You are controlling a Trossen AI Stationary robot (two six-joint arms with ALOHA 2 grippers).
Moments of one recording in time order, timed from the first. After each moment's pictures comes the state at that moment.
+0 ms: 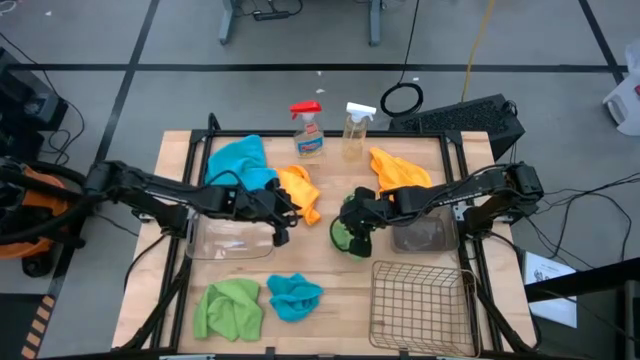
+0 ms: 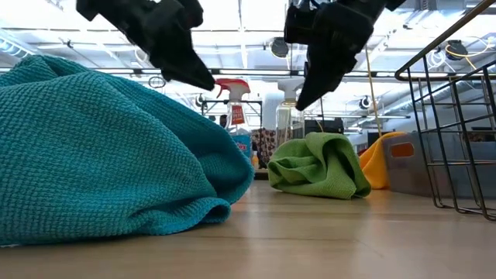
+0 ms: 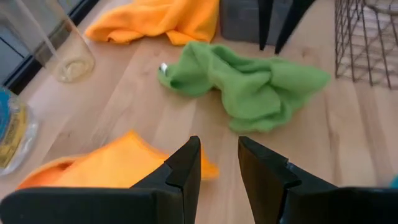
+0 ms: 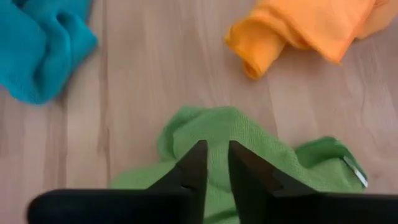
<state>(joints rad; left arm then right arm) -0.08 1.33 0.81 -0.11 -0.22 -0.14 0.10 1.59 1.14 -0.56 0.10 0.21</state>
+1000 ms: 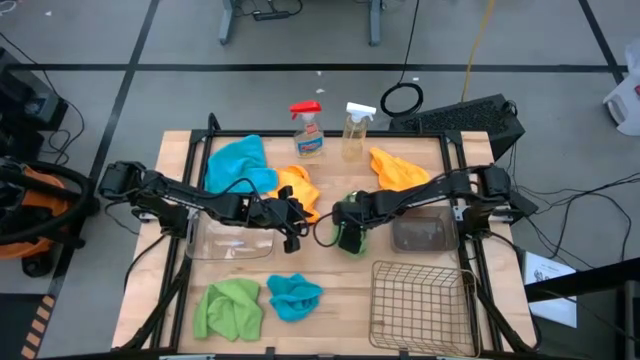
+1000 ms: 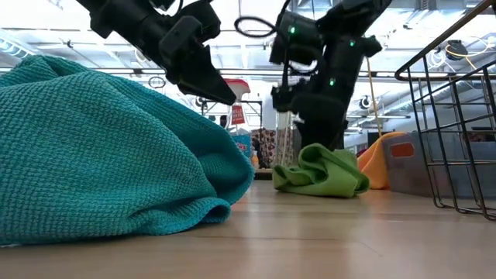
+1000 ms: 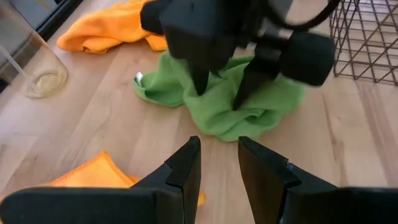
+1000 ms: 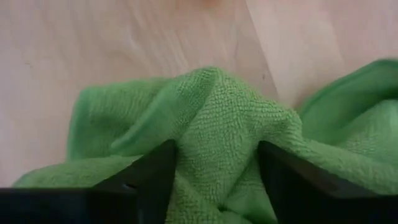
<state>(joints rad) -0.11 1.47 0.81 0.05 -0.22 -0.10 0.02 1.84 1.13 -0.53 0.10 0.39</state>
